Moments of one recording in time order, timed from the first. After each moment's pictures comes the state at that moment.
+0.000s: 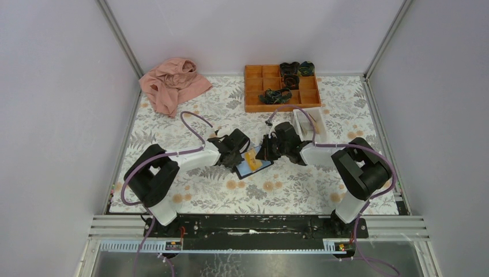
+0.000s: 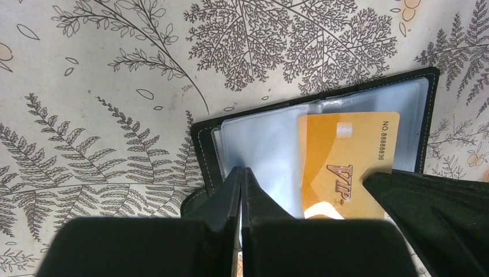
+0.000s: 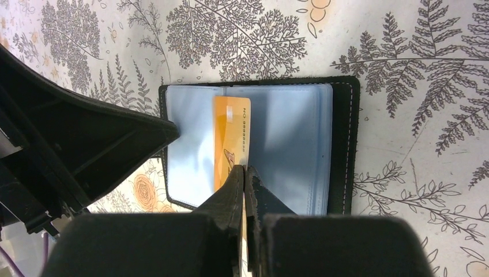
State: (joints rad) left arm -0.75 1.67 0.93 -0.41 -0.25 -1.06; right arm 0.62 1.71 0.76 0.20 -0.33 0.52
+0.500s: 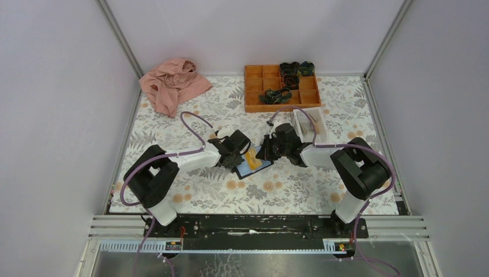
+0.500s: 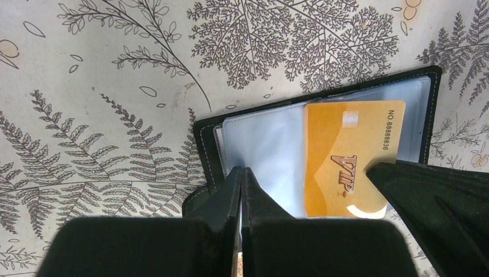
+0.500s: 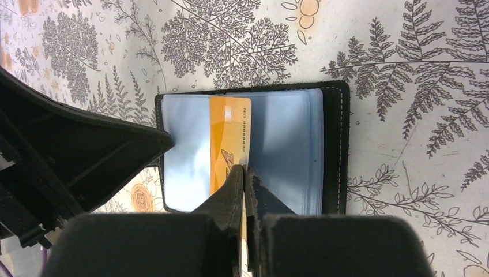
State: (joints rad) left arm -0.77 1.67 0.92 -0.41 -0.26 -1.06; right arm 0.62 1.71 0.74 0.26 -0.30 0.55
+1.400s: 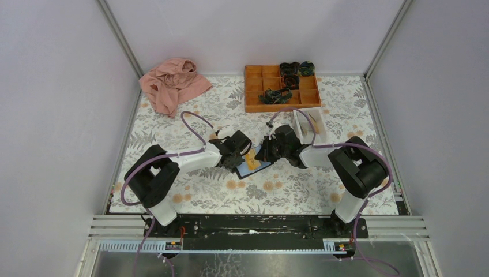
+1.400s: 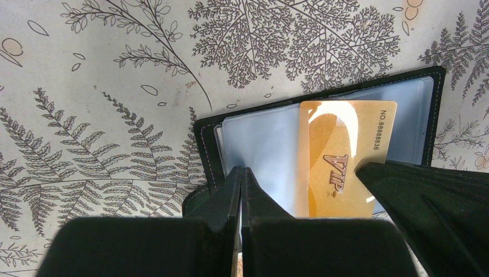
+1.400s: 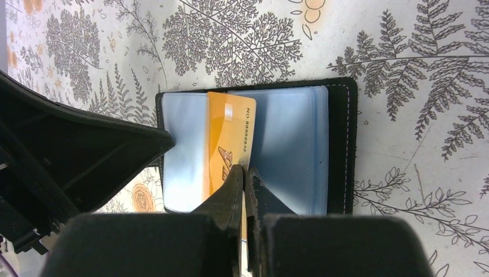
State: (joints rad) left arm -0.78 1.67 0.92 -0.41 -0.28 -1.07; right arm 0.62 1.74 0.72 0.32 -0.31 0.56
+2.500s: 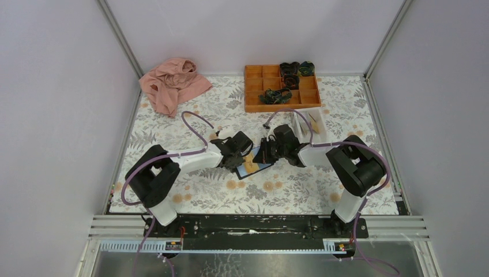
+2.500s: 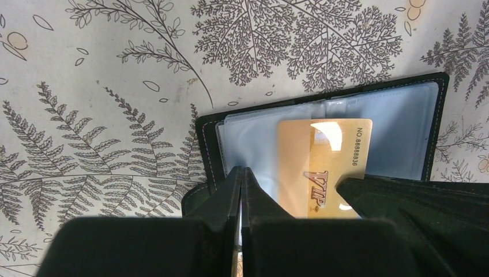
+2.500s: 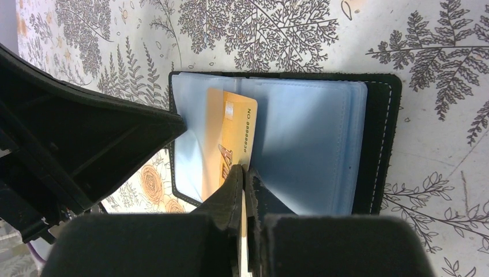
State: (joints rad) left arm -0.79 1.68 0.94 -0.44 -0.30 -1.09; right arm 0.63 1.76 0.74 0.29 -0.41 0.54
